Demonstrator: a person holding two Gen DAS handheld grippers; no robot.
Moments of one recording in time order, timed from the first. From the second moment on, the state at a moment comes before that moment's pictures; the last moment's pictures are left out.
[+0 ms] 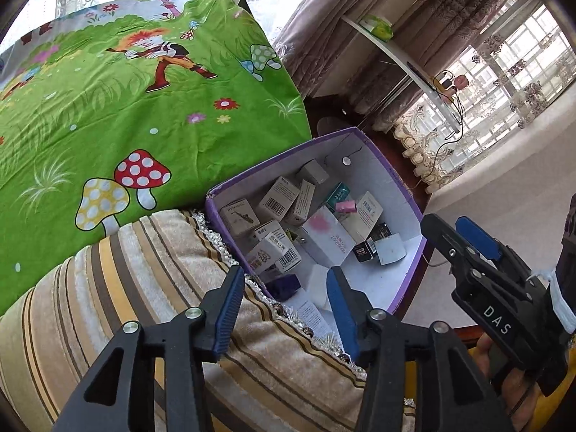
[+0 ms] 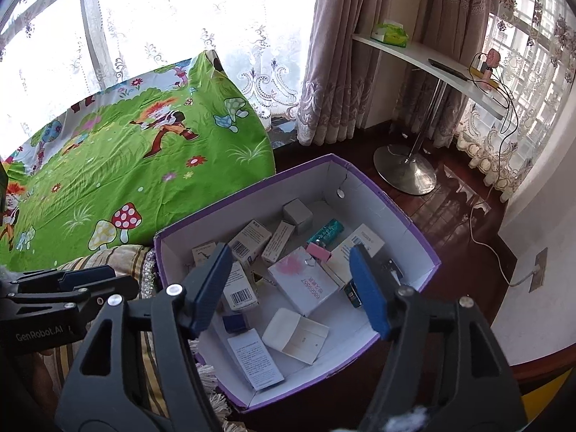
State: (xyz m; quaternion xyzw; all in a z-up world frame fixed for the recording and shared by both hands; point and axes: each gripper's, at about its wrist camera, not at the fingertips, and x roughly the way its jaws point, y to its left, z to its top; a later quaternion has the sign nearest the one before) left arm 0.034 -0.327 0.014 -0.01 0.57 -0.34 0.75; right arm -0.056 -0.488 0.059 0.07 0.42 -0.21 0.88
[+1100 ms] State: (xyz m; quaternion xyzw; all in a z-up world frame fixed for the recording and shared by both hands) left arm -0.012 -0.325 0.013 0.02 0.54 -0.34 0.77; right arm -0.096 -0.476 0.045 0.06 0.45 -0.21 0.86
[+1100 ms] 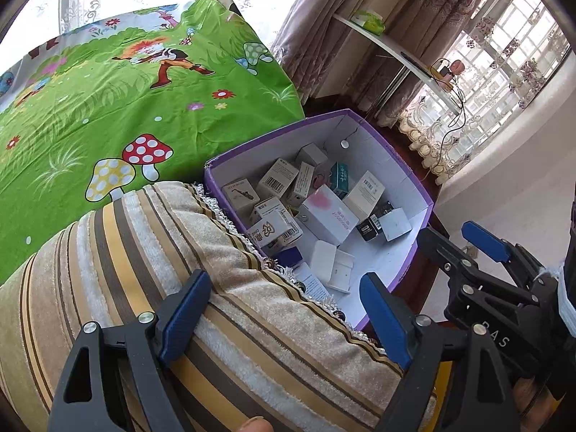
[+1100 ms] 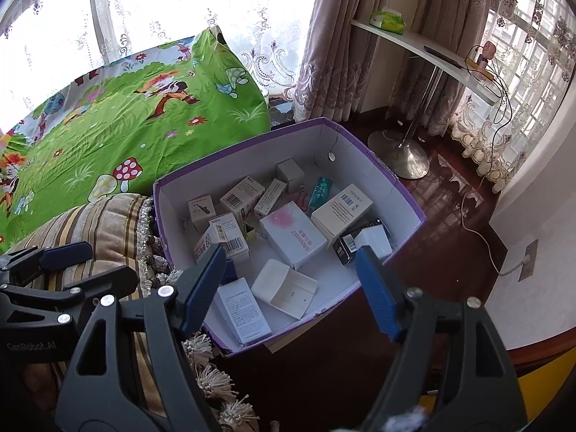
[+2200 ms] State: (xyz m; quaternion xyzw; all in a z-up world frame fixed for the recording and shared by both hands) left arm -0.011 -0.325 0.013 0.02 0.54 -0.34 0.77; right arm -0.094 -0.475 0.044 0.06 0.45 -0.21 0.86
